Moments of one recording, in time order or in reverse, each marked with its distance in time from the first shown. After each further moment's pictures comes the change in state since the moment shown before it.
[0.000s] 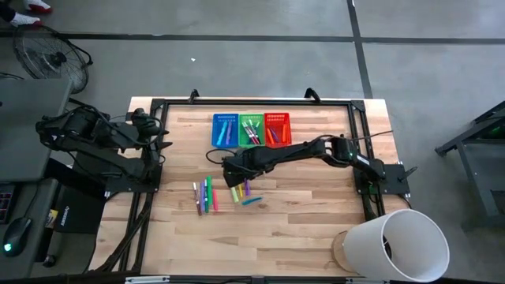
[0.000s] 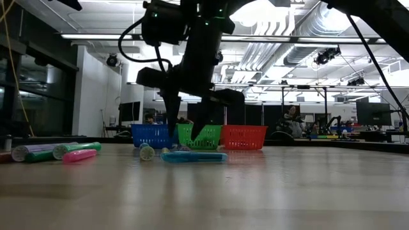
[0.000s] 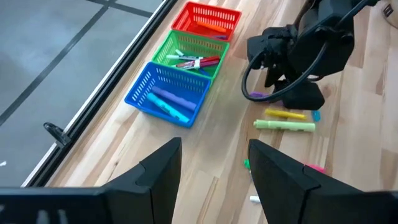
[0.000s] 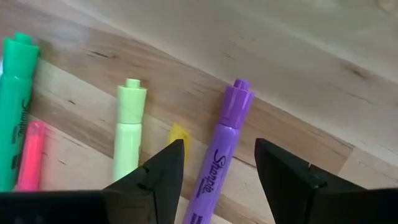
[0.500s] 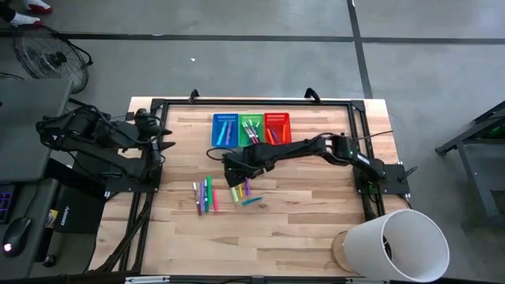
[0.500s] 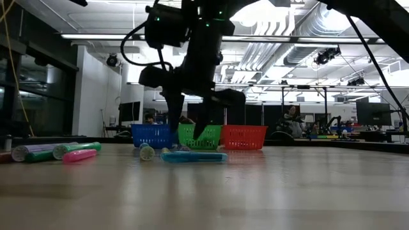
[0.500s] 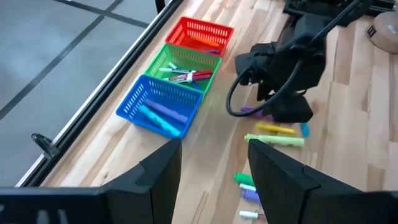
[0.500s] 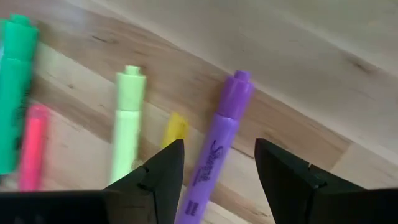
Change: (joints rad) left arm 0.000 0.002 0.000 0.067 0.001 0.000; right arm -0.018 -0.009 -0.001 -0.015 -0.081 -0.048
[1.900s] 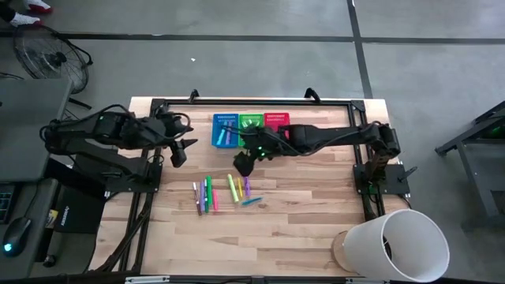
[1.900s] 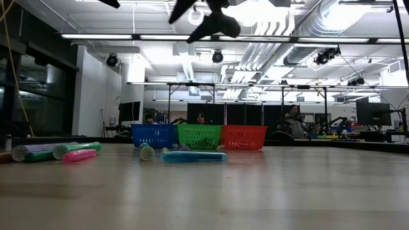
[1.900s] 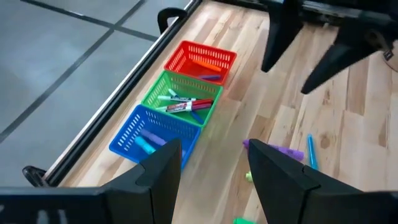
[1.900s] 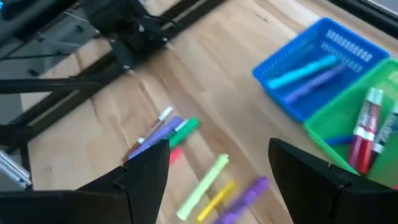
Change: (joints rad) left arm 0.124 0.180 0.000 0.246 0.028 0.118; right arm 0.019 -0.462 -0.192 0.296 0.149 -0.491
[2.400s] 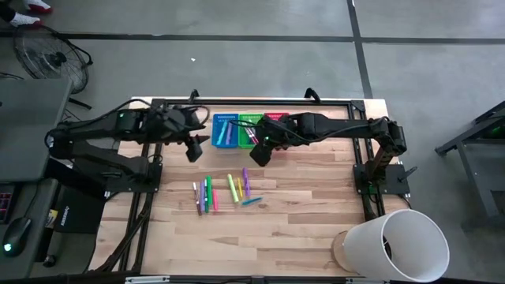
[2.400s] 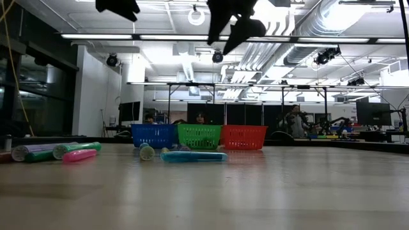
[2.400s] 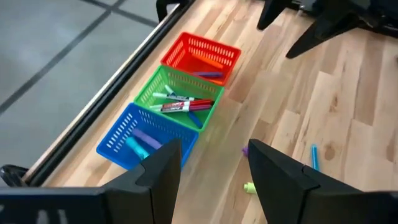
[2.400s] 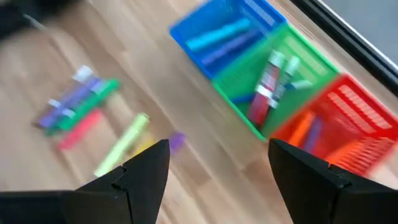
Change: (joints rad) left arm 0.154 0.103 0.000 0.099 0.126 0.042; right arm -0.065 -0.071 -0.001 -0.315 0.061 -0.063
